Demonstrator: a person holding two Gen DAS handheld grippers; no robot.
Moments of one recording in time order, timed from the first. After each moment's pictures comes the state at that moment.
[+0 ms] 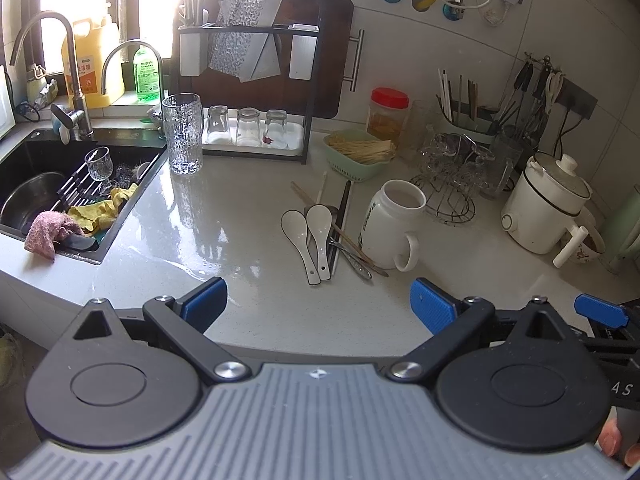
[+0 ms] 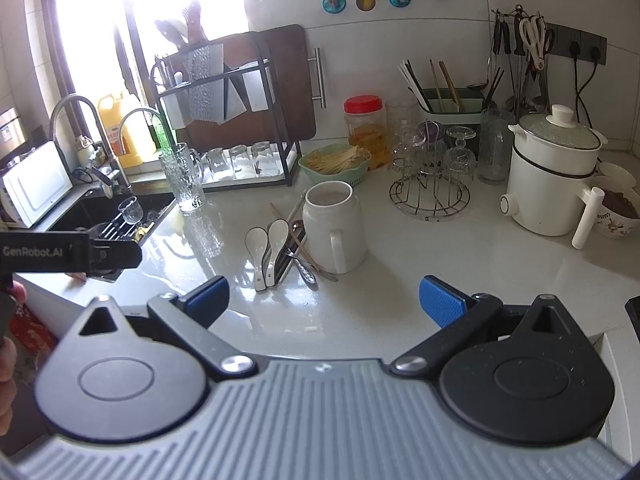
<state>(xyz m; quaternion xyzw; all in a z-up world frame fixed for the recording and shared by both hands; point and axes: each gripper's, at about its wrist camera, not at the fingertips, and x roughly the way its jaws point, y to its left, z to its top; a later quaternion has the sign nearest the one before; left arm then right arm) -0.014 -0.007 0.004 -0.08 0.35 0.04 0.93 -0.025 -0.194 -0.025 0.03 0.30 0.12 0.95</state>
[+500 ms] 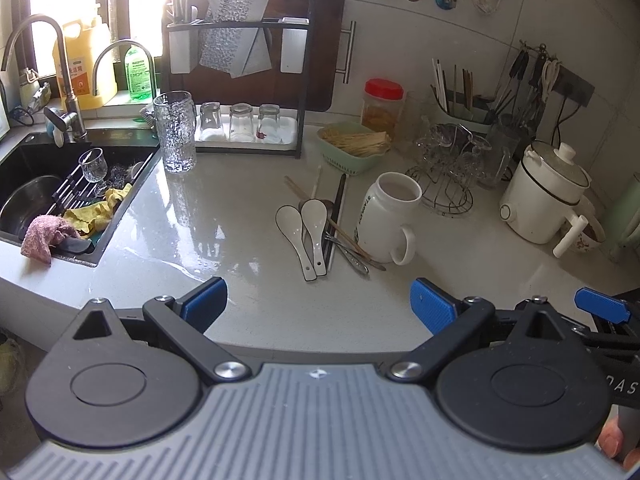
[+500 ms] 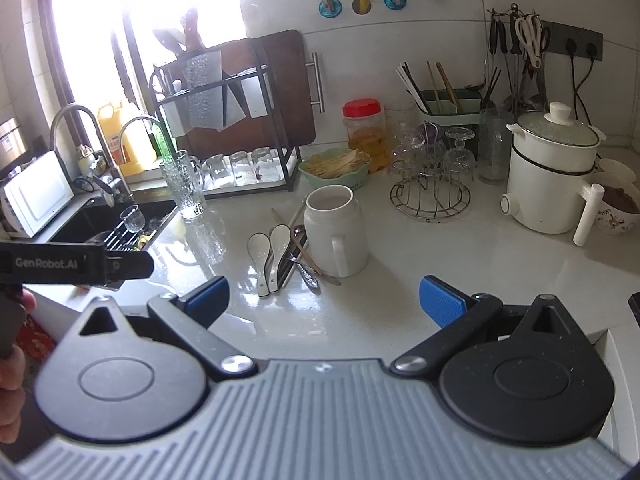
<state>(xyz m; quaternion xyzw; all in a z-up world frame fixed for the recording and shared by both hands) -0.008 -0.013 0.001 -0.07 0.36 0.03 0.93 -0.025 -0.196 -0.027 0.05 0.29 0.12 0.95</state>
